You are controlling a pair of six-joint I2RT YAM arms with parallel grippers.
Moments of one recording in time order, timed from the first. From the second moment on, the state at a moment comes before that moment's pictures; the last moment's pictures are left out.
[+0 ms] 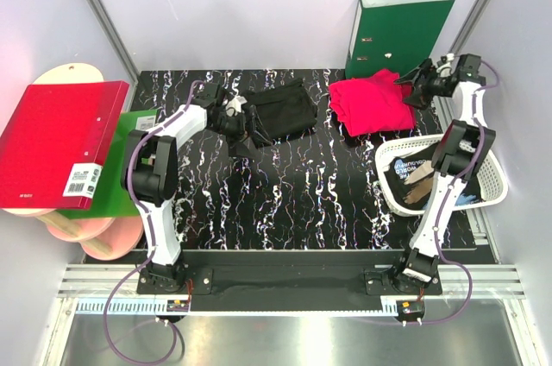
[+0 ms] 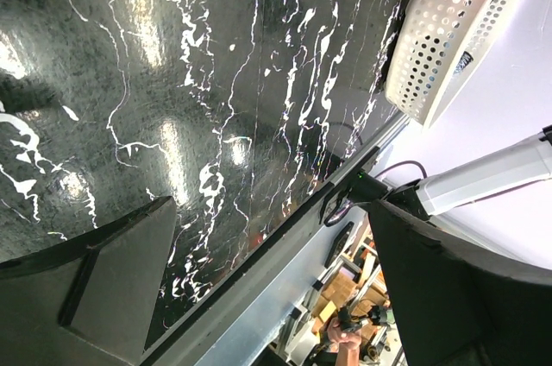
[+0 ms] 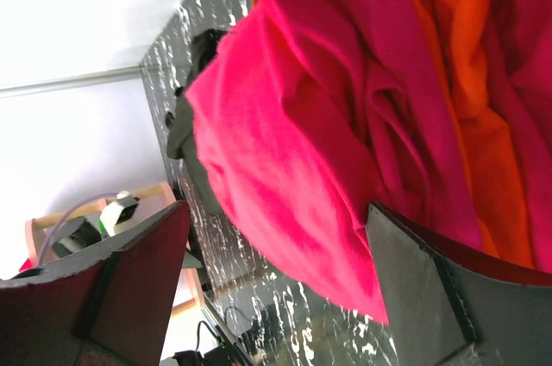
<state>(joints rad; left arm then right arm) -0.22 1.99 1.47 -0.66 0.83 -0.52 -0.38 2.53 2.35 -0.75 -0.92 0.49</state>
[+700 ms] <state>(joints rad) -0.22 2.03 1.54 -0.74 0.83 -0.48 -0.32 2.63 2.46 -0.79 -0.79 0.49</state>
